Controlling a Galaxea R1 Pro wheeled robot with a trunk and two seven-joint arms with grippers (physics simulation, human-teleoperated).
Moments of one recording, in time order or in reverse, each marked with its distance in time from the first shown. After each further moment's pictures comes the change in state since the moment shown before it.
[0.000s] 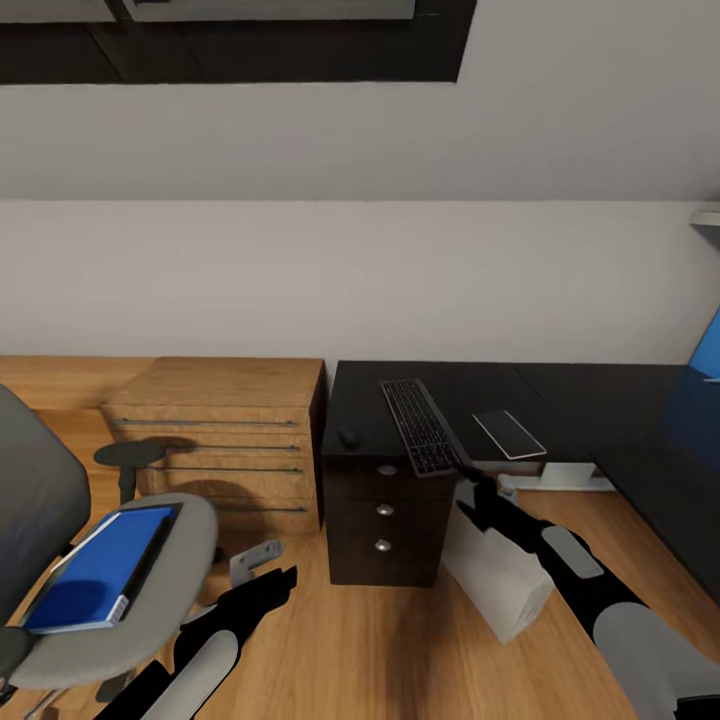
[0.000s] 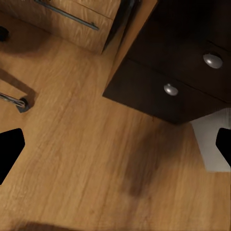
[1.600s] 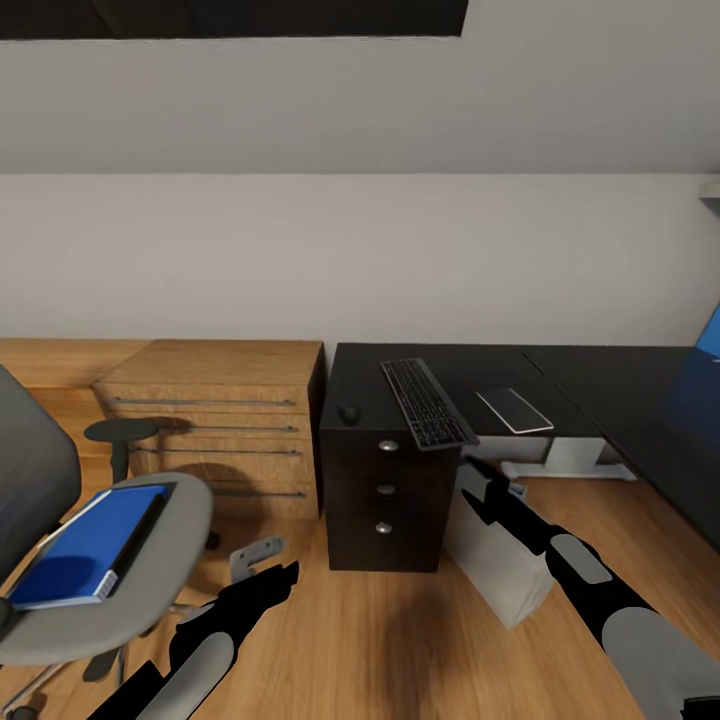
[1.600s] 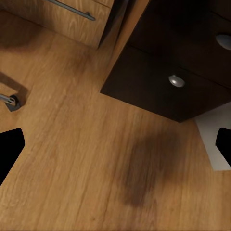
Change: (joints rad) left arm 0.000 0.024 -0.019 -0.052 0.006 -0.002 0.000; right arm 0.003 -0.021 -0.009 0.045 0.006 -0.004 0.216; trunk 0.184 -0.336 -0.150
